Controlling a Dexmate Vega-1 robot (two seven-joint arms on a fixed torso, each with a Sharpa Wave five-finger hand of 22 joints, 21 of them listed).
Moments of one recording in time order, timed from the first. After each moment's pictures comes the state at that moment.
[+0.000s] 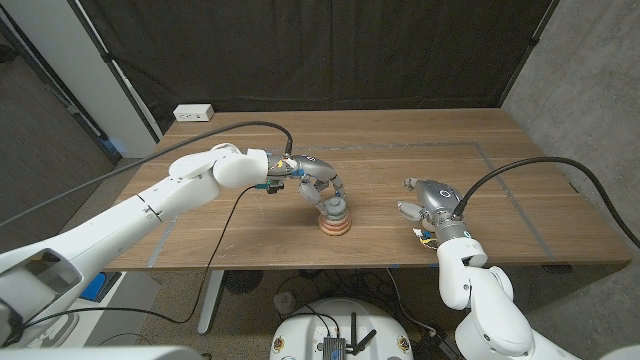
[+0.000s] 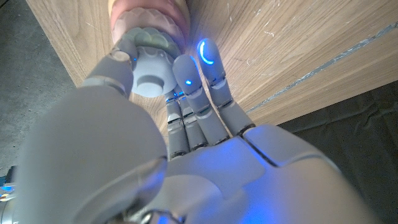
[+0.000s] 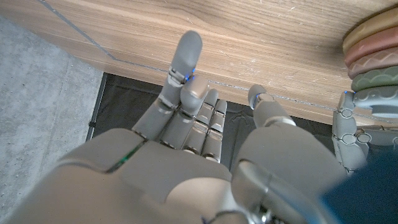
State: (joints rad) left arm 0.62 0.86 0.67 -1.83 0.47 -0.33 -0.50; left_hand 0.98 -0.04 0.46 -0.17 0.28 0.73 0.01 0.20 0.28 0.74 -0.06 0.22 0.70 1.10 -0.20 1.45 0.43 0.80 -0.09 1.52 0.18; right arm -1.33 -0.78 -0.66 -2.43 -1.04 -1.03 0.01; right_hand 0.71 0.02 0.56 -0.16 0.29 0.50 -0.10 0.24 0.27 0.58 -0.13 0.20 0.48 1.06 -0.18 1.41 1.22 1.06 -0.18 1.27 0.19
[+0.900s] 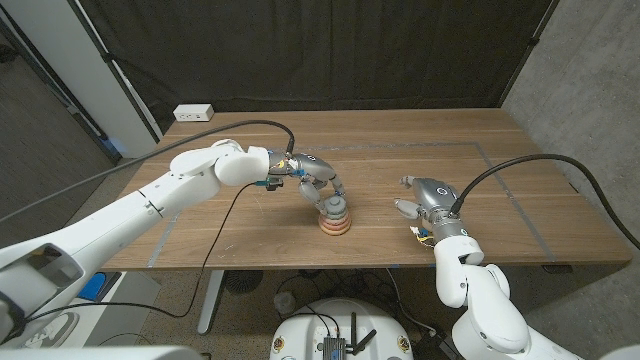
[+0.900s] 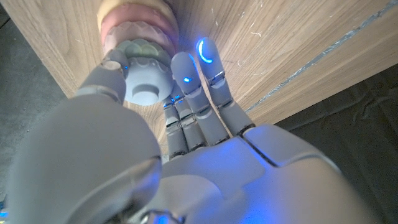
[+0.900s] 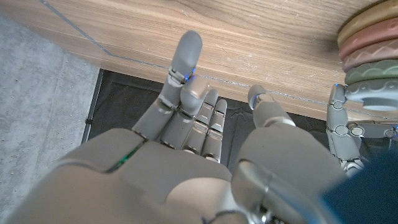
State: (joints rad) left arm 0.59 0.87 0.69 -1.84 0.55 -0.34 -0.51; left_hand 0.87 -0.08 0.41 -0.15 0.27 0.58 -0.01 0.18 0.29 0.65 -0.14 0.19 0.70 1.08 -0.19 1.42 0.41 0.79 -0.09 1.48 0.18; right arm -1.31 -0.78 -0.69 -2.43 -1.05 -1.04 0.00; right_hand 0.71 0.03 0.56 -0.16 0.29 0.50 -0.10 0.24 0.27 0.59 -0.12 0.20 0.48 1.06 -0.18 1.41 1.22 1.06 -0.18 1.27 0.19
